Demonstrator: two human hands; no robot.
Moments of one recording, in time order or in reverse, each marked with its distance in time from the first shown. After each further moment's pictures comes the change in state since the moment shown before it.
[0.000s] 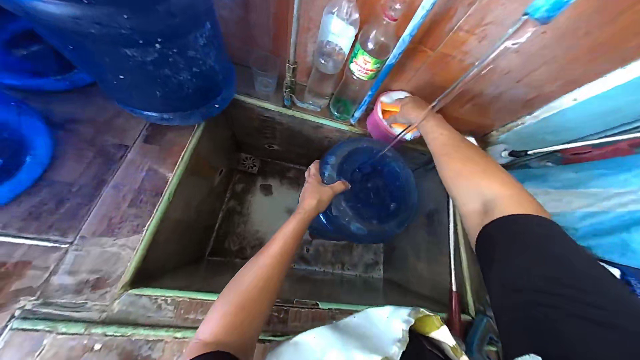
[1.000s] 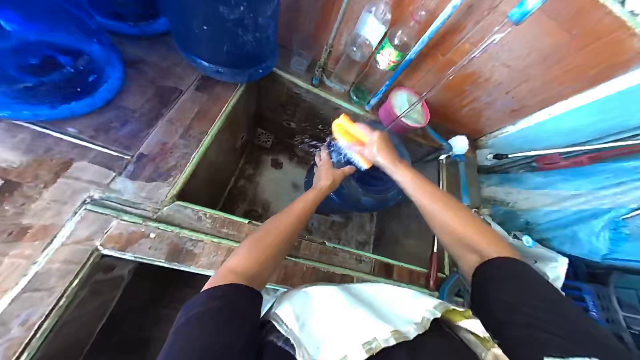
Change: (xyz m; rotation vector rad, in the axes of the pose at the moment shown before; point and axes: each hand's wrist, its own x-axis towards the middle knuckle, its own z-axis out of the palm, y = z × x) left_hand -0.049 -0.045 0.016 -0.098 0.140 0.090; right_hand -0.195 -0.136 0.049 0.243 0.125 -0.152
